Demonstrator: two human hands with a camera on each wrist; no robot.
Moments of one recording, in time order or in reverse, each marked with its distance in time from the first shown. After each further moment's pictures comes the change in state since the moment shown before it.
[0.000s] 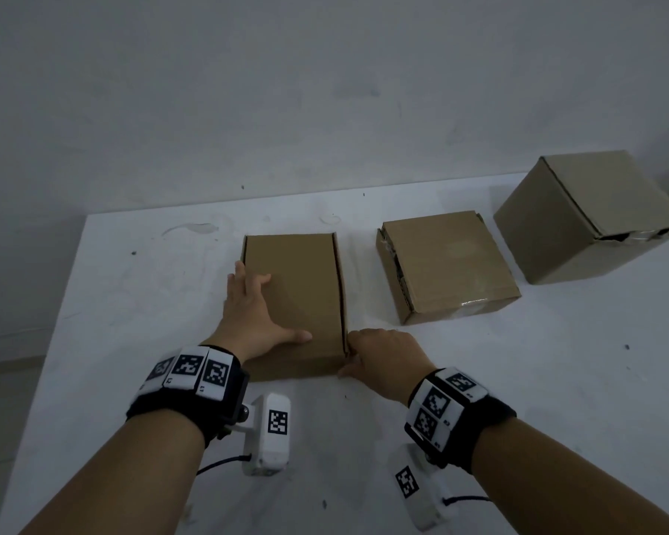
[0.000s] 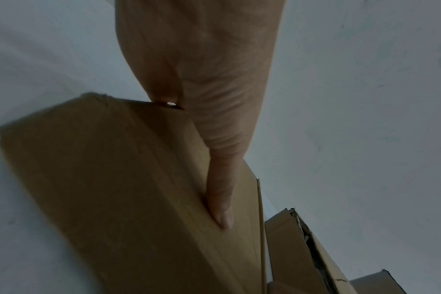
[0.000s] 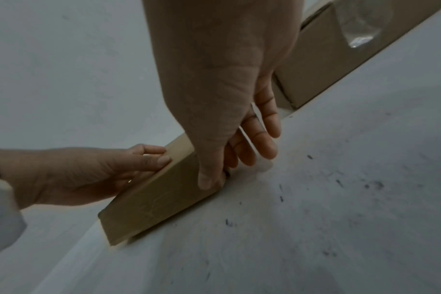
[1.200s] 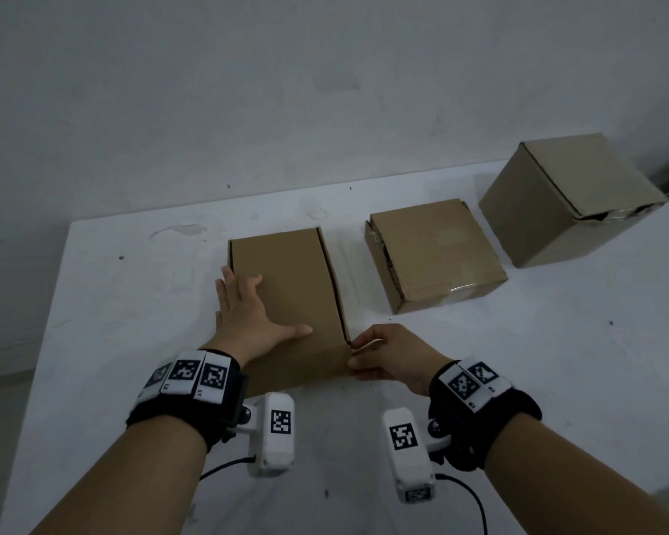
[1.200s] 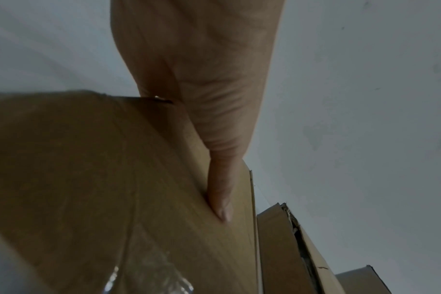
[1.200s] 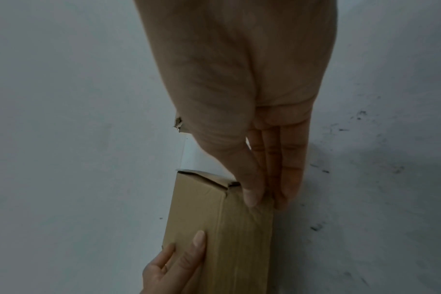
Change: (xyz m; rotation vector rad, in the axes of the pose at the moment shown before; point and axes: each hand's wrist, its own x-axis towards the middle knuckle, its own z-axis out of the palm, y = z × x) left_hand -0.007 0.006 0.006 0.003 -0.031 -0.066; right_hand -0.018 0.012 0.002 1.479 -0.123 0.498
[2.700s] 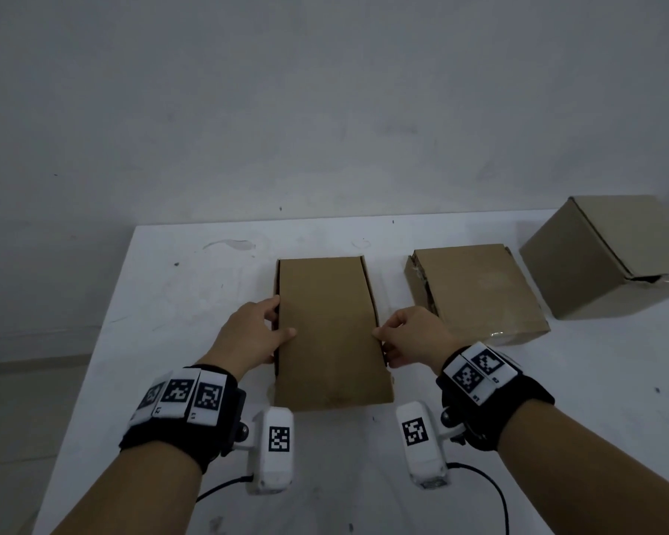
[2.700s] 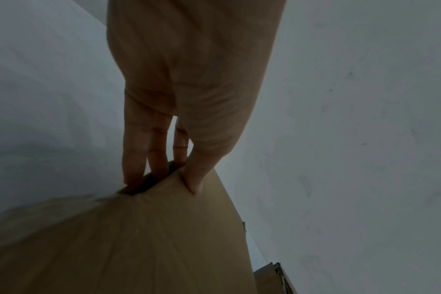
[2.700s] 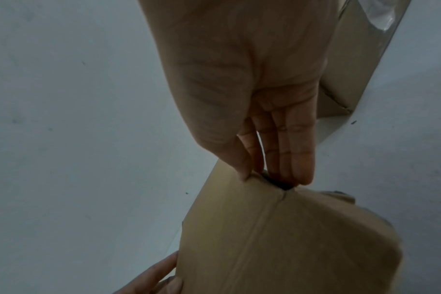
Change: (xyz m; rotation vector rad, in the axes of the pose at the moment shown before) left_hand -0.004 -0.035 -0.043 -0.403 -0.007 0.020; right_hand 0.027 -0.067 0.020 -0.467 0.219 -0.080
